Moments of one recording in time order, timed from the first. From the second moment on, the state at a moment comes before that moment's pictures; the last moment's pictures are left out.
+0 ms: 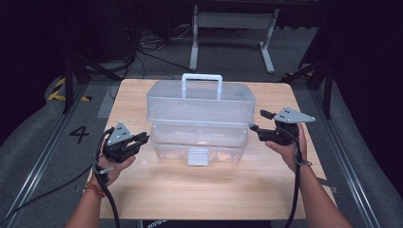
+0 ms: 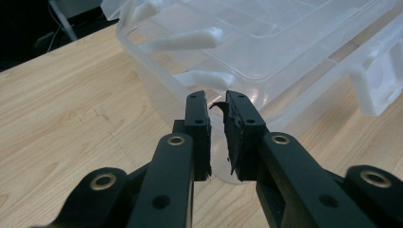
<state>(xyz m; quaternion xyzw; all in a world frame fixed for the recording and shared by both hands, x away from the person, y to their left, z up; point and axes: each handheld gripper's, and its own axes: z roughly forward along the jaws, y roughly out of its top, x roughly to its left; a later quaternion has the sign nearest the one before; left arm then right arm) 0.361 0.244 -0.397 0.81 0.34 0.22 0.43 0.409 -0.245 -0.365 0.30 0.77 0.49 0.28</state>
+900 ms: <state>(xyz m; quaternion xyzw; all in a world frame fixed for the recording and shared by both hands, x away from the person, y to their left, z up) 0.364 0.244 -0.404 0.82 0.34 0.21 0.42 0.423 -0.233 -0.347 0.29 0.75 0.51 0.30</state>
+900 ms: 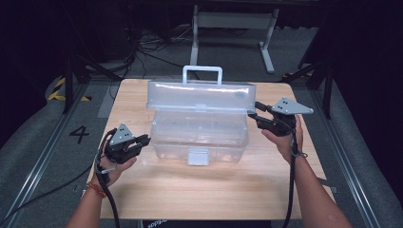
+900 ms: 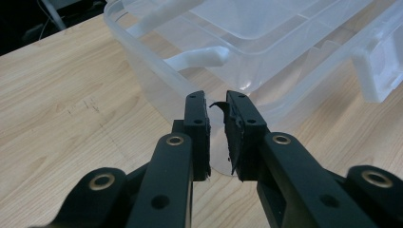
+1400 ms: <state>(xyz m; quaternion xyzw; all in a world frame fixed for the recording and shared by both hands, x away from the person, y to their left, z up) 0.364 0.244 -0.404 0.82 0.33 0.21 0.42 0.432 -0.231 -0.340 0.30 0.74 0.53 0.29</state>
